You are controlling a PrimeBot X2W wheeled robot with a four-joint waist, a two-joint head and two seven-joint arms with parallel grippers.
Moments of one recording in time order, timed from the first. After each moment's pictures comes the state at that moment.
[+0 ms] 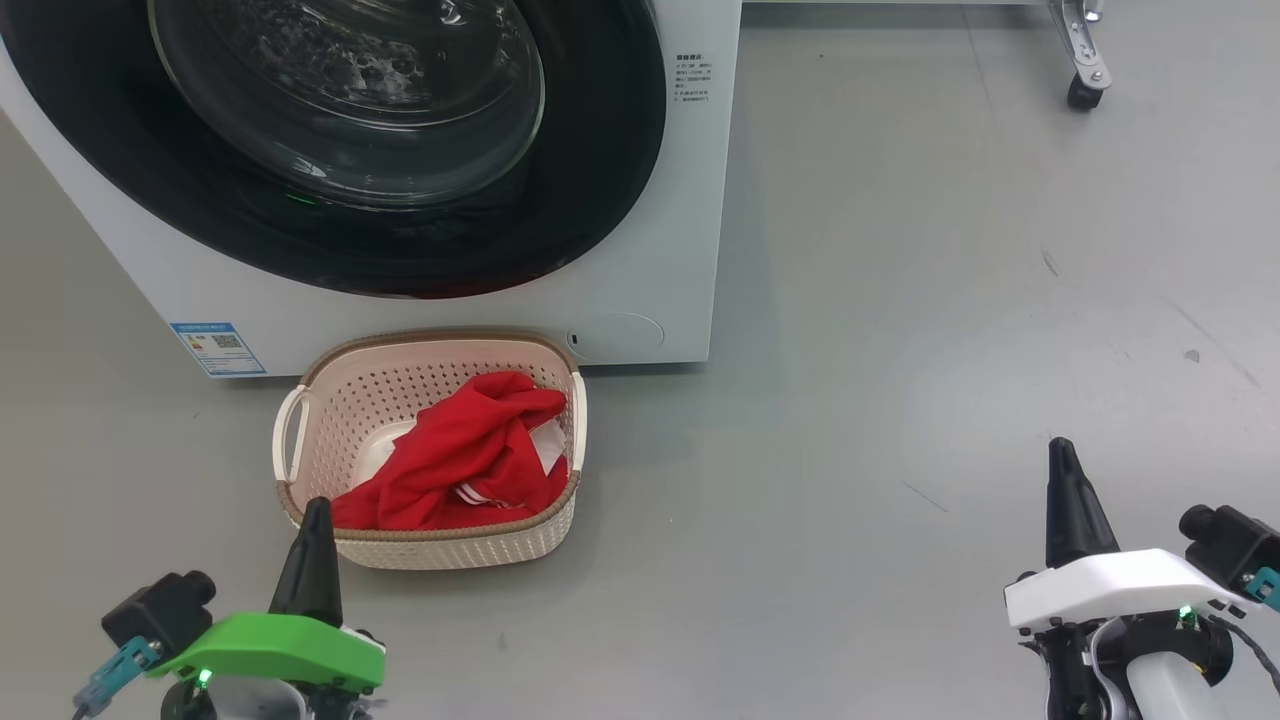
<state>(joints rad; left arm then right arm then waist) -0.08 0.02 -0.10 0.31 -0.80 -0.12 -0.17 -0.02 -0.07 0.09 0.17 0.73 0.06 -0.17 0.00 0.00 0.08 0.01</state>
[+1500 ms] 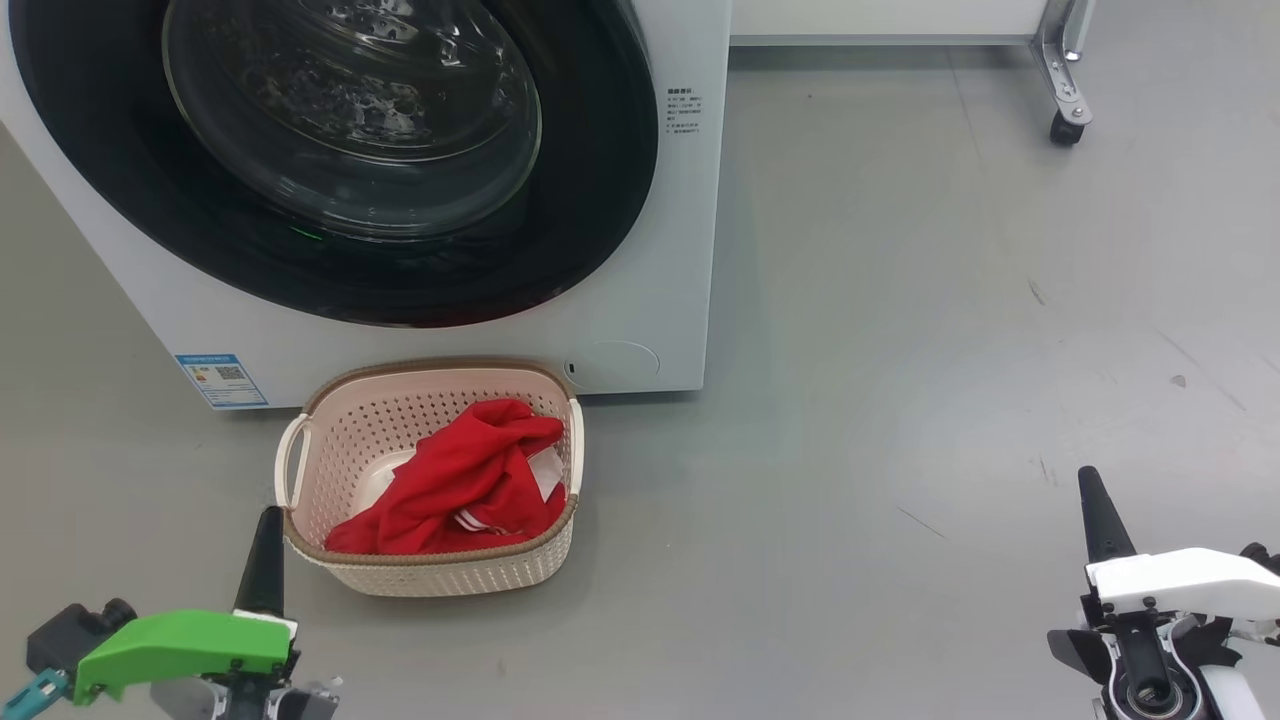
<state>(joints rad) -0.08 0.05 -0.03 0.30 -1.33 -0.12 -0.02 -0.03 -0.07 -0.01 0.23 1.31 0.10 -0.02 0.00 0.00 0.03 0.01</state>
